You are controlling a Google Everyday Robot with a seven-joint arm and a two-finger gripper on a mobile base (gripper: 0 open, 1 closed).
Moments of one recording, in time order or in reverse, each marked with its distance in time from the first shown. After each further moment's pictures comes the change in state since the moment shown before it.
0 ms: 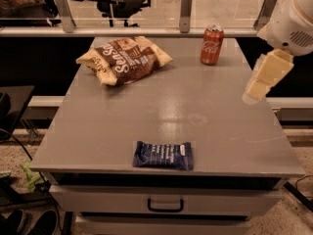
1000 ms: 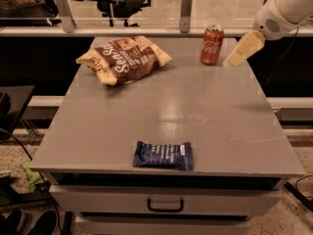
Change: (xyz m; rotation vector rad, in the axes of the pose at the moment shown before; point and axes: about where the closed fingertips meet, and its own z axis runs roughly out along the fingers) arm -0.012 -0.130 0.072 0.091 -0.169 0.241
